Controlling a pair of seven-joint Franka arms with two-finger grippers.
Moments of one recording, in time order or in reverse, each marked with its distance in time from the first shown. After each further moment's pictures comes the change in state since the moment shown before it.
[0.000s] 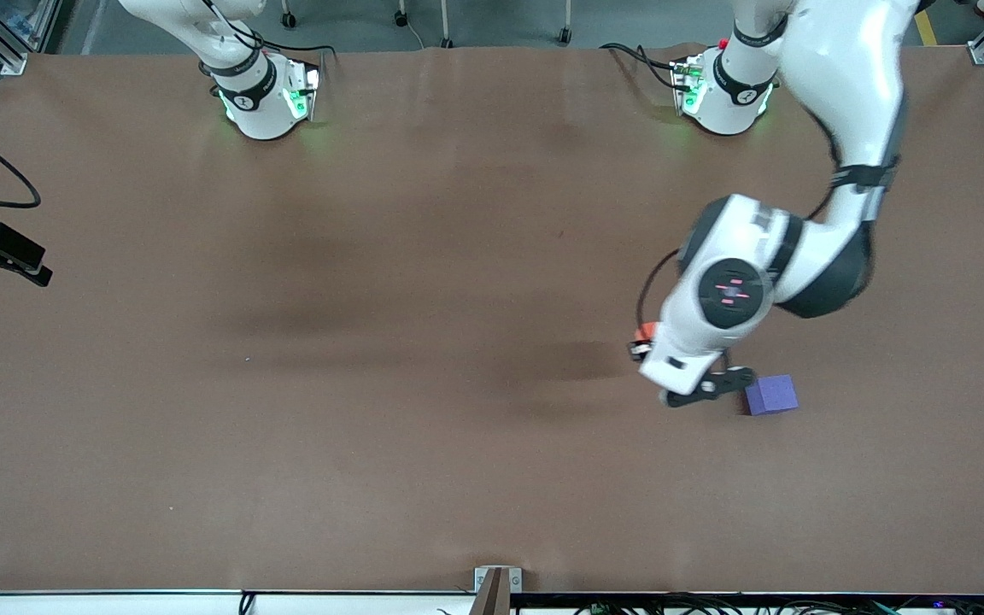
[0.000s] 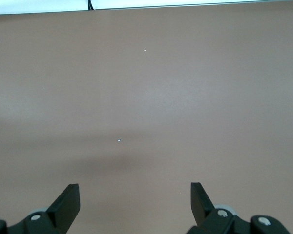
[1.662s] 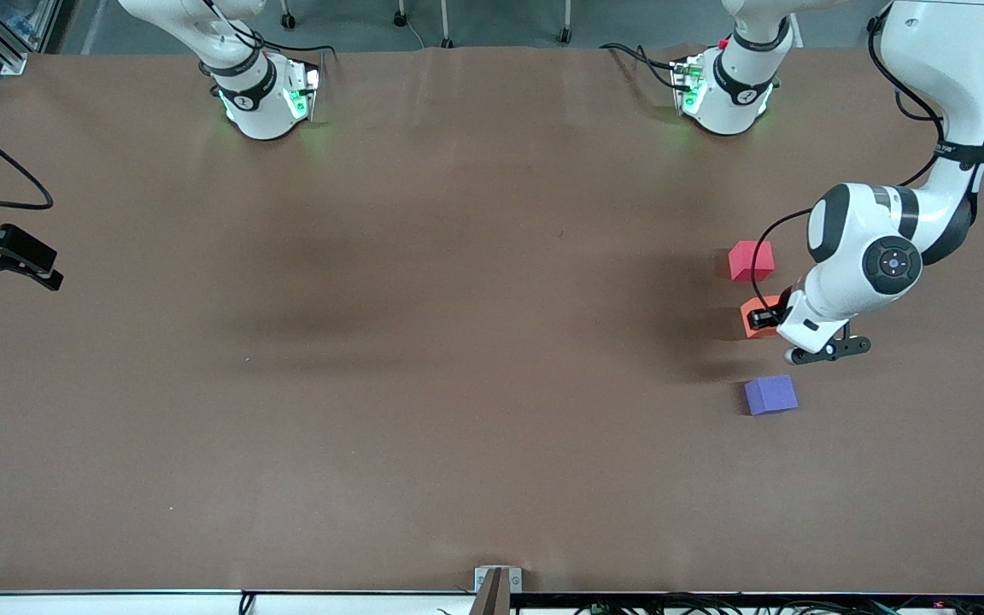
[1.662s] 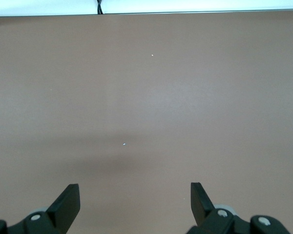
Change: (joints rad) left arm 0.328 -0.193 -0.002 -0.664 -0.004 0.514 0.362; right arm 0.021 0.003 0.006 0.001 0.001 0.018 0.000
